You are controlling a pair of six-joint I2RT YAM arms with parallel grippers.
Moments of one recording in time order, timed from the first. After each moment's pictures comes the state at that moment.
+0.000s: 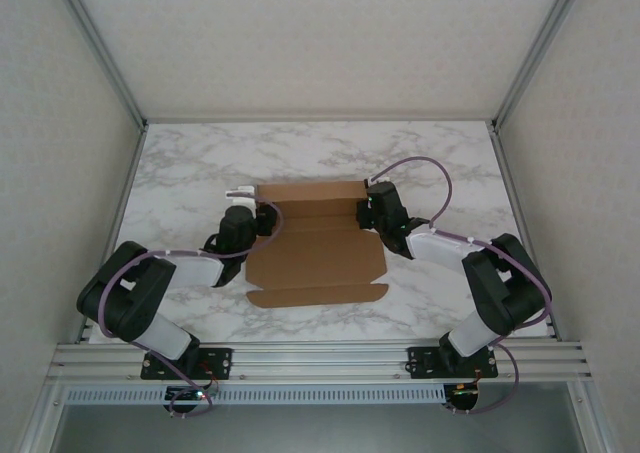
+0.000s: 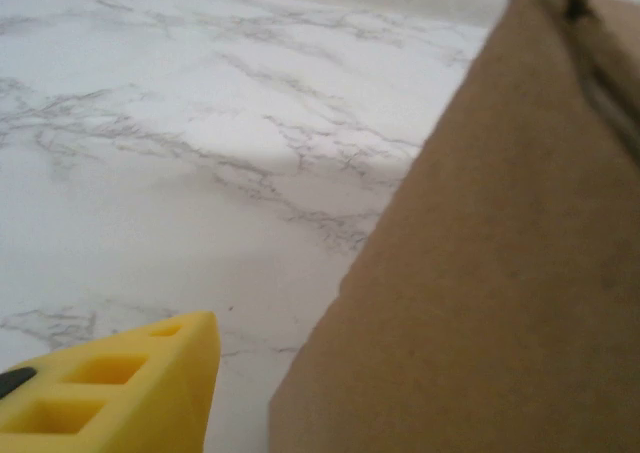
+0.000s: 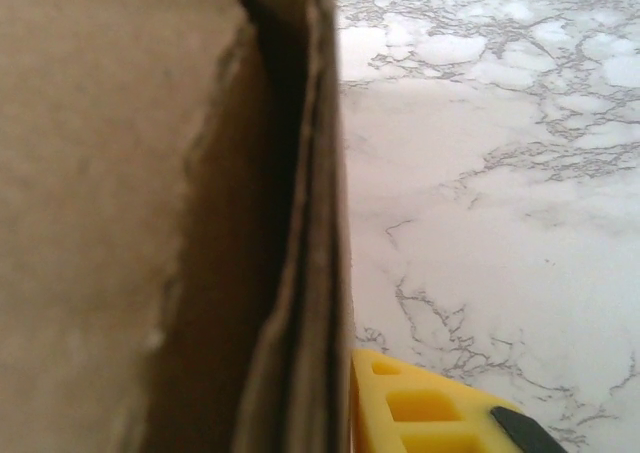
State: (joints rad) left arm -0.46 1.53 0.47 0.68 -0.29 -0.33; right arm 0.57 1.57 0.78 0.11 0.20 0.31
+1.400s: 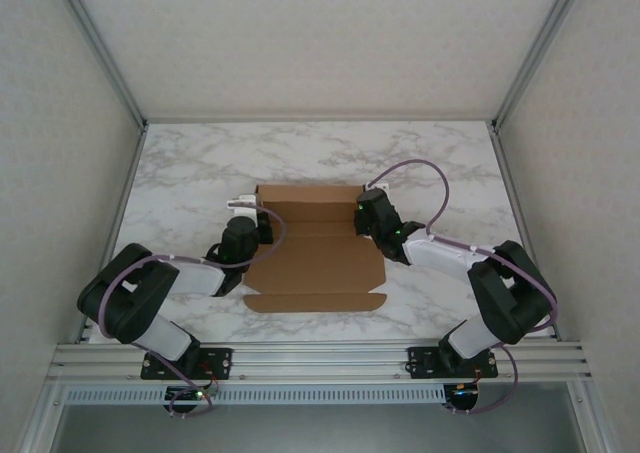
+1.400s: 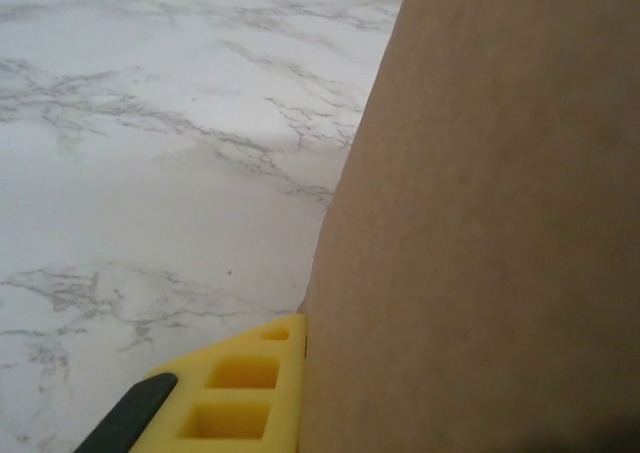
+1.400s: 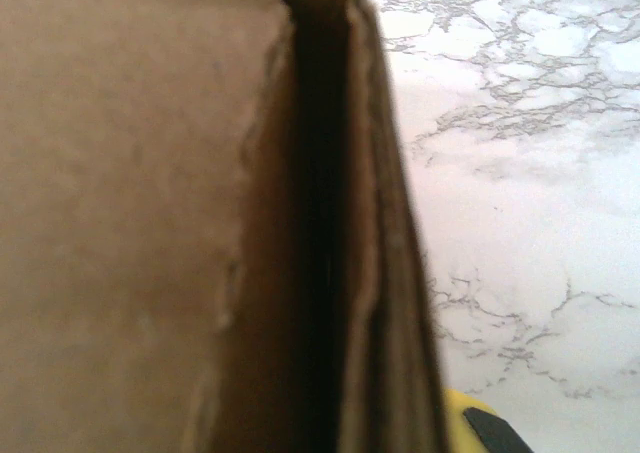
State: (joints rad) left arm -0.51 1.53 0.41 0.75 -0.36 -0.34; right arm 0.67 1.52 0.79 -0.02 0.37 0.39
